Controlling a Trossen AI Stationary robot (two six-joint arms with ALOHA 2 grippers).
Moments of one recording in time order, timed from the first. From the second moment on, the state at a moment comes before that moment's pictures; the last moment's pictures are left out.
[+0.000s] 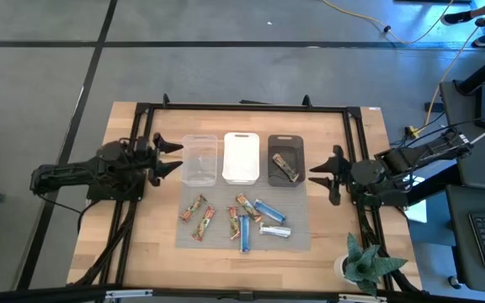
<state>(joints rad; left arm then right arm) 0.14 0.12 0.16 0.10 -0.02 -0.27 0.37 0.68 0.66 -0.58 0.45 0.33</state>
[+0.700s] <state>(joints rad) -0.32 1.18 0.93 -0.86 -0.27 -0.98 0.37 0.68 0.66 -0.64 0.58 0.22</state>
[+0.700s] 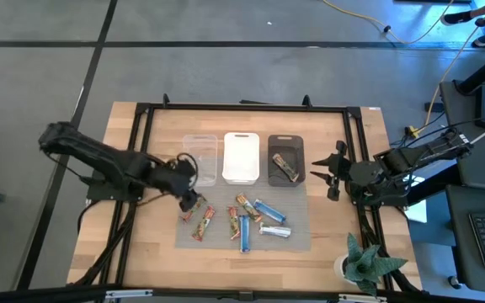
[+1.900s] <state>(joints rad) -0.43 1.68 0.93 -0.73 -0.13 -1.39 0.37 0.68 0.66 -0.63 0.58 0.20</state>
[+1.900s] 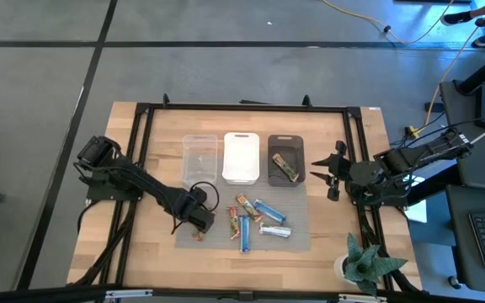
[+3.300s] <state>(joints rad) -0.43 1.68 0.93 -0.74 -0.17 -1.37 0.37 0.68 0.66 -0.63 0.58 0.20</state>
